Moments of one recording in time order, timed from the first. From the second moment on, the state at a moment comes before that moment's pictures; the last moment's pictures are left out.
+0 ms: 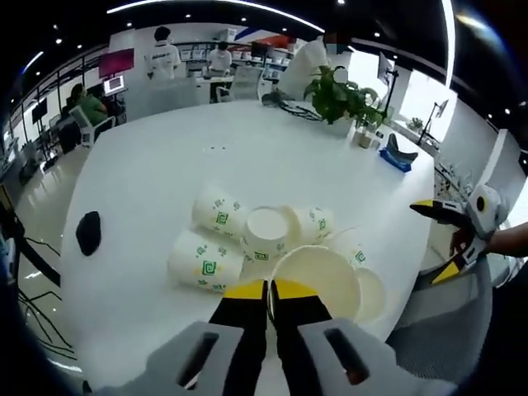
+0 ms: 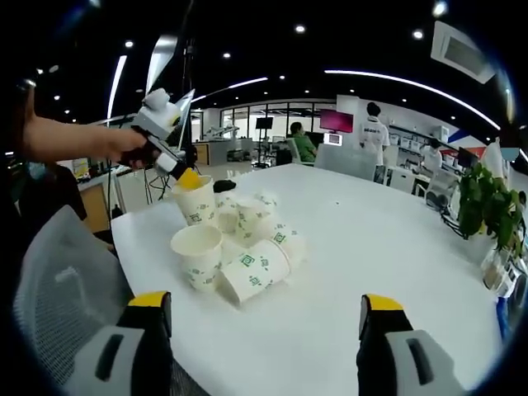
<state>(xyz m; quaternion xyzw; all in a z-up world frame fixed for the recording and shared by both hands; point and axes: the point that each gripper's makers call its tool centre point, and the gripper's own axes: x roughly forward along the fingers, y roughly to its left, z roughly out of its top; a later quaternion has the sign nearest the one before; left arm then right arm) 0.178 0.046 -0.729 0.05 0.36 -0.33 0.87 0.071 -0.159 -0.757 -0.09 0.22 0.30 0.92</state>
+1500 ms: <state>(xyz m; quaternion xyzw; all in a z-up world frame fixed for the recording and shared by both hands) 0.144 -0.012 -0.705 0.06 0.37 -0.43 0.82 0.069 -0.158 -0.761 -0.09 0.22 0.31 0.92</state>
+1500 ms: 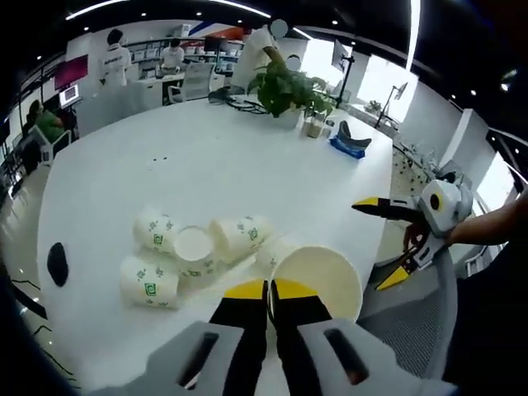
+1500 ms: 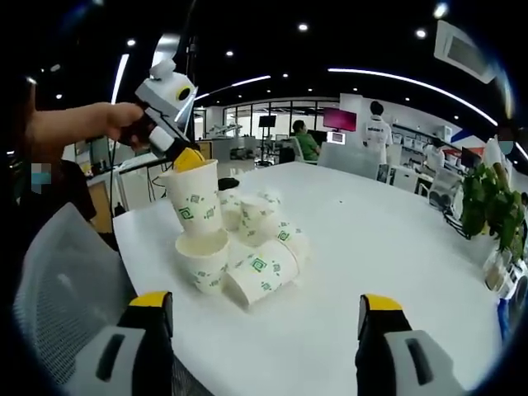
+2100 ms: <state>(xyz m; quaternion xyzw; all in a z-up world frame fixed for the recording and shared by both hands) 0.132 -0.029 -0.728 0.07 0.39 -0.45 0.80 0.069 -0.159 -0.761 -0.09 0.23 0.30 0.92</state>
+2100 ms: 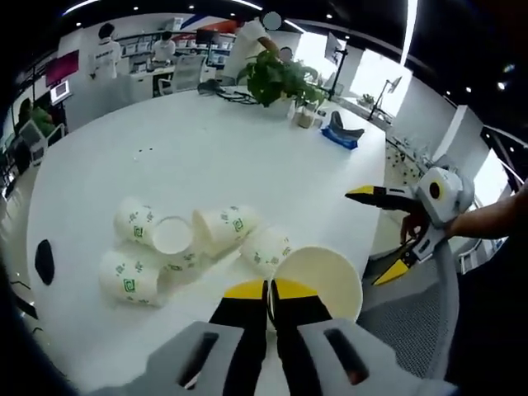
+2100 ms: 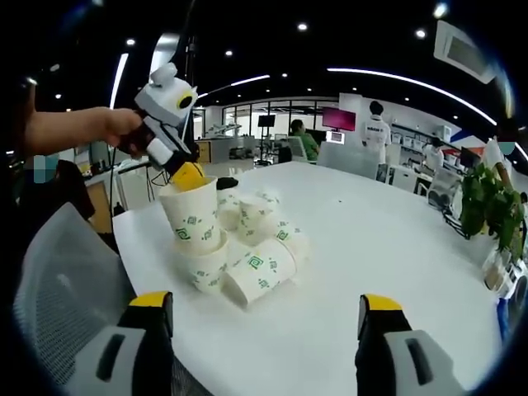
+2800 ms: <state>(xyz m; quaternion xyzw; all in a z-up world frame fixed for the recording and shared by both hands) 0.131 -0.016 -0.748 0.10 0.41 -0.43 0.80 0.067 -0.157 -0.760 -0.09 0.23 0.31 0.92</state>
